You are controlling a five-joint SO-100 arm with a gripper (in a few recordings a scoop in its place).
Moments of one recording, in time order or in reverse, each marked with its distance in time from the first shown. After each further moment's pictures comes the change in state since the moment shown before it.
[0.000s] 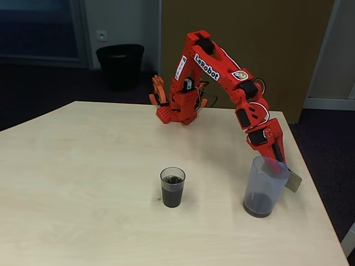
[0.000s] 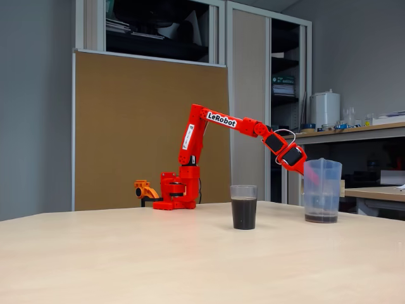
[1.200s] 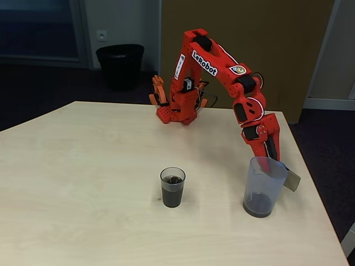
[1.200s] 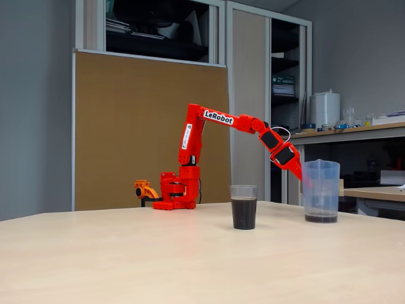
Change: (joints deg) arm 0.0 4.4 2.2 7.7 10.0
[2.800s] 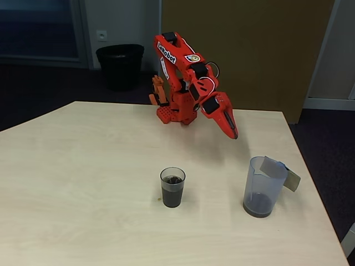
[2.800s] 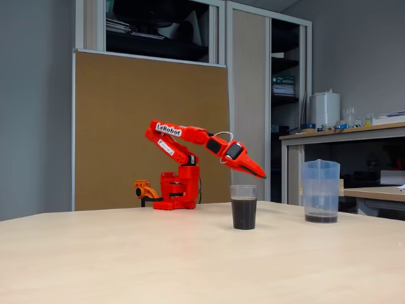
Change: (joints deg) arm 5.5 72.3 69.6 -17.0 -32.3
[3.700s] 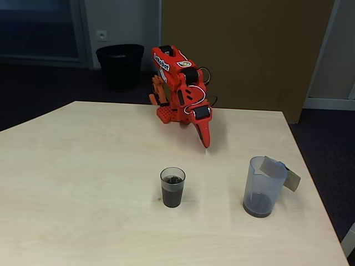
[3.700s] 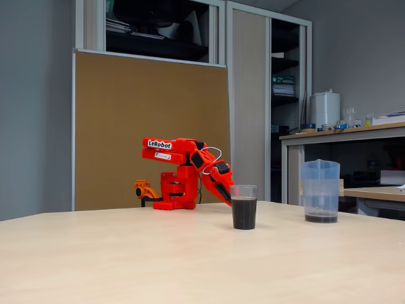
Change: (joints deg) arm 4.9 20.7 12.8 30.9 -43.2
